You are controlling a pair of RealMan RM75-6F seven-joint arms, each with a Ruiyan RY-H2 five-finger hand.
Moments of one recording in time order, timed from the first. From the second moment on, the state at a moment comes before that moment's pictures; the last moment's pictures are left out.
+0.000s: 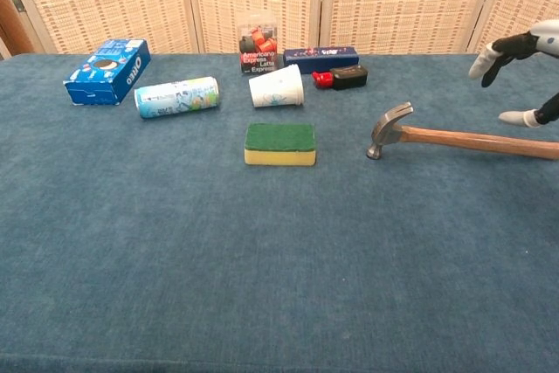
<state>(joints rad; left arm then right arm) -0.03 -1.17 -0.04 -1.64 1.46 1.53 0.08 0.51 -1.27 0.22 -1.57 -1.22 0.97 -0.22</state>
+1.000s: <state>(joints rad) -0.03 -1.17 -0.04 -1.64 1.45 1.51 0.09 0.71 -1.57 0.20 -1.12 -1.12 0.77 -0.19</state>
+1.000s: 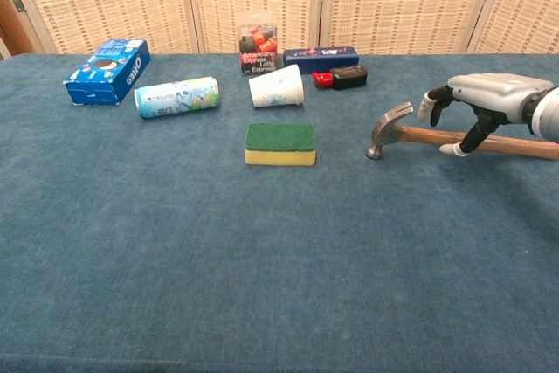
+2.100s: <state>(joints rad) -0.02 -1.18 -0.04 -1.60 1.43 1.51 0.06 0.74 -1.63 0.18 -1.05 -1.10 0.73 -0.18</state>
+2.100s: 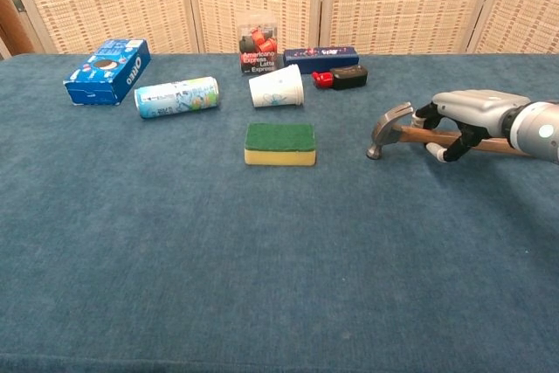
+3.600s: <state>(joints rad) 0.00 -1.19 -0.04 -1.57 1.42 1.51 0.02 0.72 -1.64 0.18 -1.04 -1.12 0.79 -0.13</state>
